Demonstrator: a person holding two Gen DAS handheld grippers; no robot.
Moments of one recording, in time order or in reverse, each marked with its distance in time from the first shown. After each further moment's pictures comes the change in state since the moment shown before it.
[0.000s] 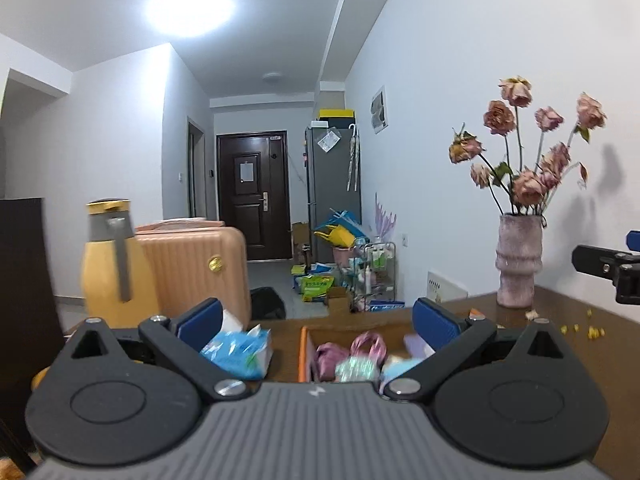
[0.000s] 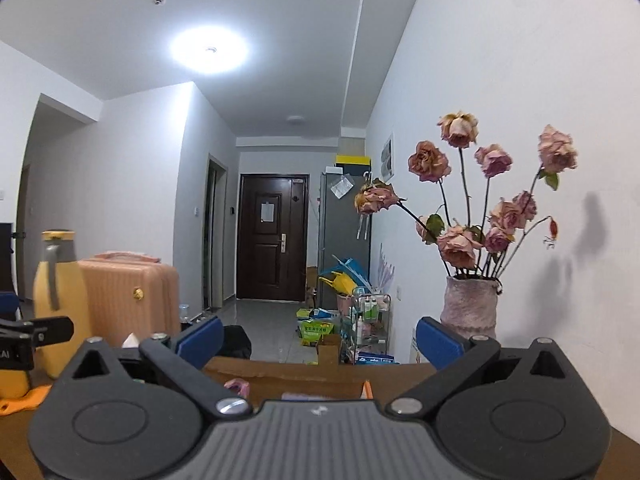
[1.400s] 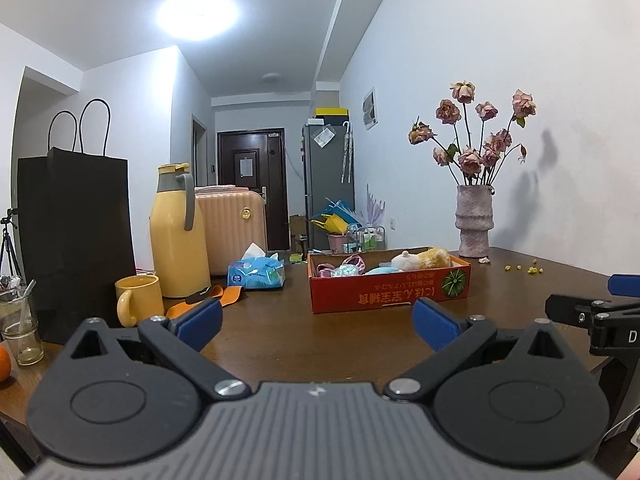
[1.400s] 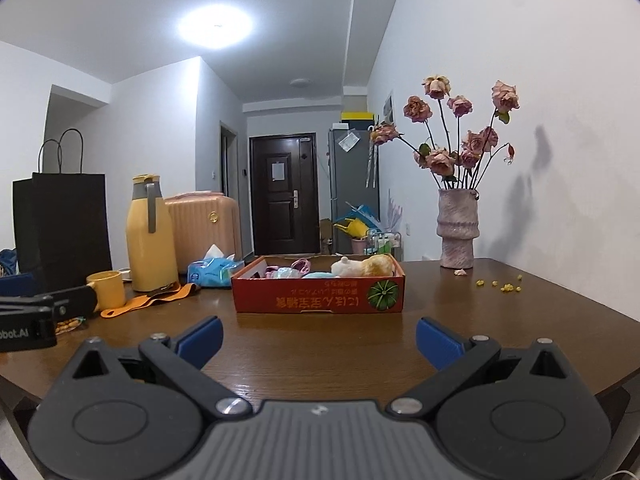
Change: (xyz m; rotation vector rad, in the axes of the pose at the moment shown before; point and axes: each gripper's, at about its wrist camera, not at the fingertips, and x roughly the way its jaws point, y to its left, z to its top) left arm -0.237 0.016 -0.098 -0.004 0.008 -0.022; right arm -0.241 0.064 -0.097 0.080 0.131 0.048
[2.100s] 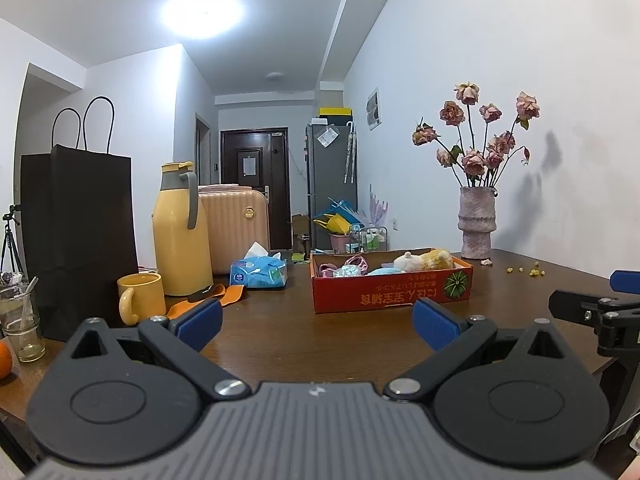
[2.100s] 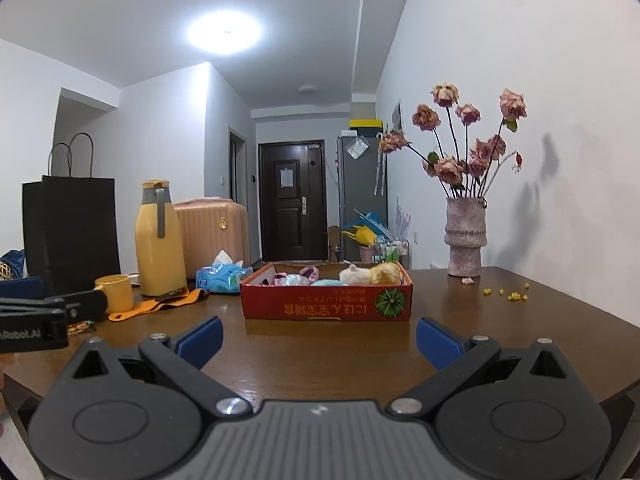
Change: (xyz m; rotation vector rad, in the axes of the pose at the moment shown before) left arm 0.001 0.001 0.000 -0.014 0.001 0.009; right arm -0.004 0.000 0.004 -0.022 -0.036 0.022
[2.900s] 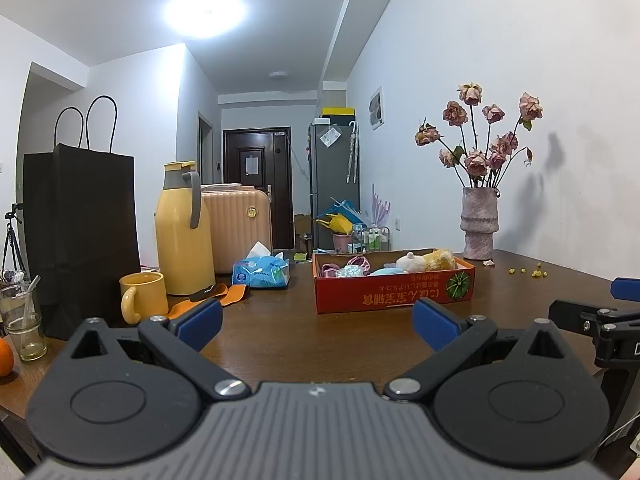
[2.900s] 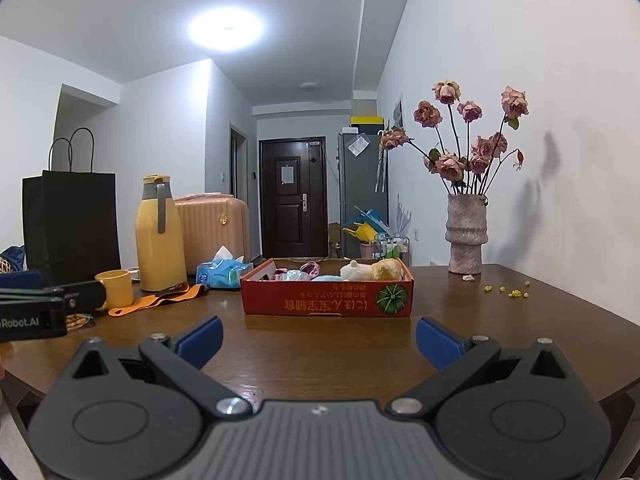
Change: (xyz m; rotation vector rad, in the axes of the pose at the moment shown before) left arm 0.001 -0.001 0.000 -0.003 0.000 0.006; right arm 0.002 0.001 -0.003 0.002 0.012 -0.007
